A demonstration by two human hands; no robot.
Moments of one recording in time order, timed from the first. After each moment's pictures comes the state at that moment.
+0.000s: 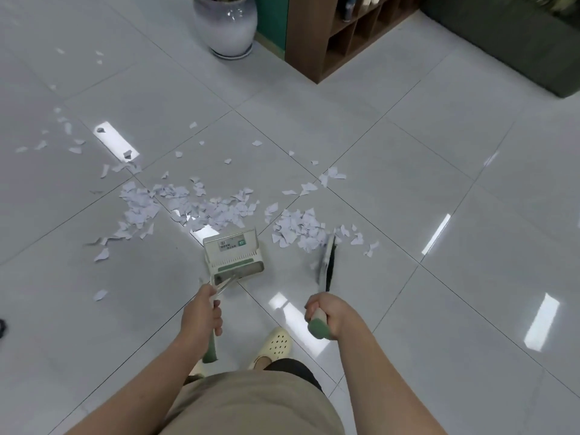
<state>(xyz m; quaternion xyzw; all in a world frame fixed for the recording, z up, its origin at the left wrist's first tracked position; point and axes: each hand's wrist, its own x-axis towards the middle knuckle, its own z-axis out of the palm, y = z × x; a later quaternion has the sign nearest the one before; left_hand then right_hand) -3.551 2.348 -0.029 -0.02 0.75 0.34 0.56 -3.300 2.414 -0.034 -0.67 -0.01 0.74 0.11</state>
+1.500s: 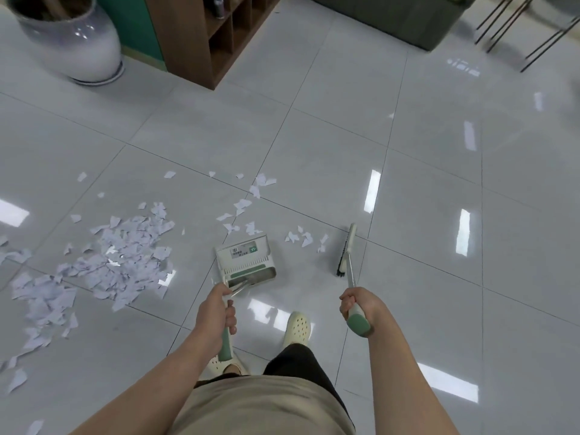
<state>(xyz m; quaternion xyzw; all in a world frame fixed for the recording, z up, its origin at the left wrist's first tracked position) -3.475 2.554 -0.030 0.08 0.69 0.21 0.69 -3.183 2.510 -0.010 -0.70 0.17 0.61 0.34</state>
